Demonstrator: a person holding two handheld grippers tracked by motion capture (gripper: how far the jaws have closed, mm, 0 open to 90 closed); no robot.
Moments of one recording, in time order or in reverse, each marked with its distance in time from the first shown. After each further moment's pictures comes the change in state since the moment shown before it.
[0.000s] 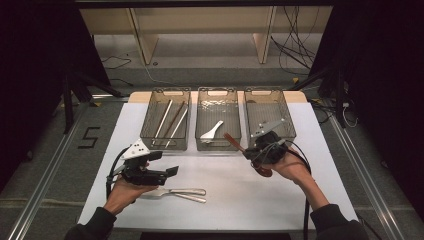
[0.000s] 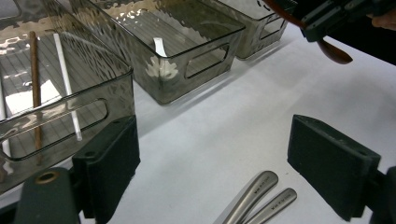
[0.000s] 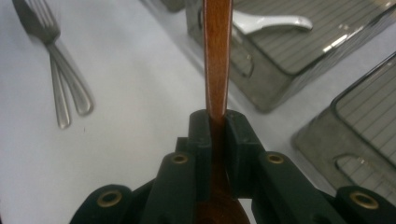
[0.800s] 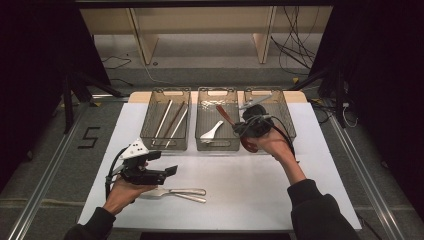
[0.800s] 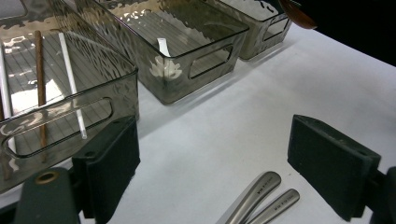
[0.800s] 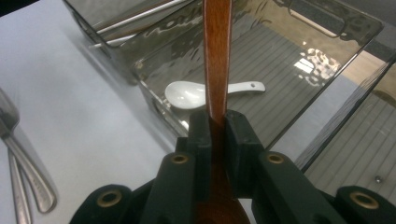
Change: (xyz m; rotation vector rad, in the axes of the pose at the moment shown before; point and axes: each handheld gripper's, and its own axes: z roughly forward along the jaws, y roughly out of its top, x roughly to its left) left arm 0.002 0.000 -0.002 -0.003 0.005 -0.003; right arm -0.024 0.064 0.016 -0.072 -0.095 0.091
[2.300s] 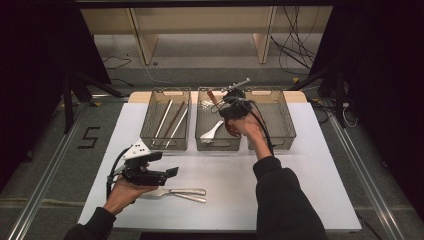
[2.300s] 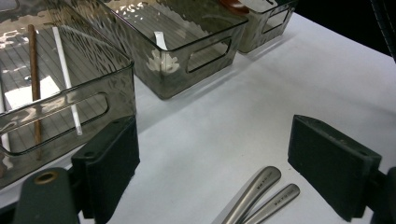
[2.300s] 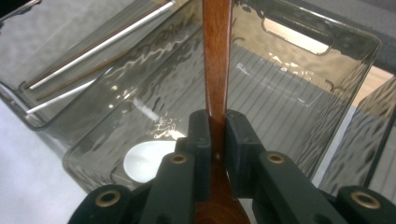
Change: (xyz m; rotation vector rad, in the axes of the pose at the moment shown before) left arm -0.001 -0.002 0.004 0.027 -0.007 0.011; right arm -0.018 0.048 0.072 0.026 -0.091 0.143
